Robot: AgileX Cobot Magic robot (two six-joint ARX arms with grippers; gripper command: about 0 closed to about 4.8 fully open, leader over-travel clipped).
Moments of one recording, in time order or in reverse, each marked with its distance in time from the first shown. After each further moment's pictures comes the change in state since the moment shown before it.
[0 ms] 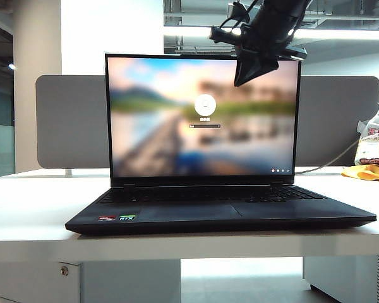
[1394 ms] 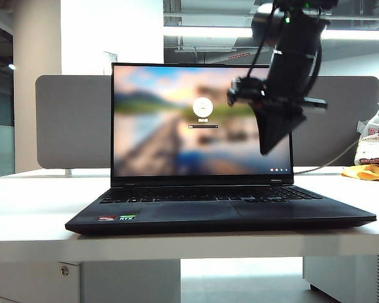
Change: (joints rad) left arm 0.000 0.017 0.000 0.019 -0.024 0.000; right arm -0.032 0.137 0.043 -0.496 -0.067 -0.102
